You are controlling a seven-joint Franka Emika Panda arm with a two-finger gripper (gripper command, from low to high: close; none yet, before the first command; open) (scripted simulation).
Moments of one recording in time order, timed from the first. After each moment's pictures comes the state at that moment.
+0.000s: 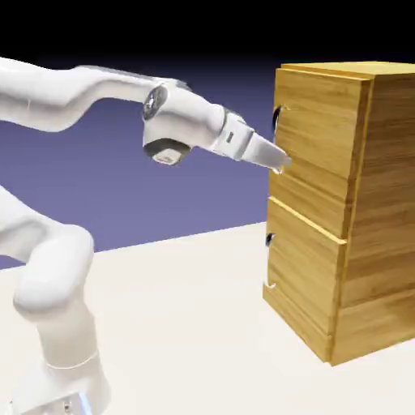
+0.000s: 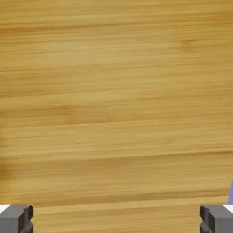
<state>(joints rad) -0.38 -0.78 0.47 -2.63 1.29 3.00 -0.15</state>
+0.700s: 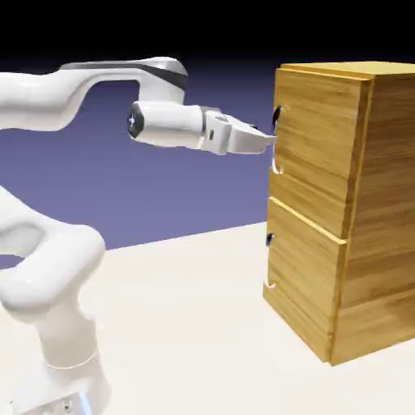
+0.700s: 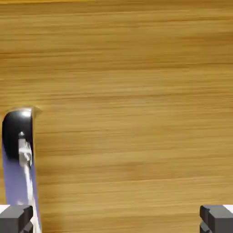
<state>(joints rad) -0.66 -0.93 0.81 -2.49 2.21 2.97 -0.79</state>
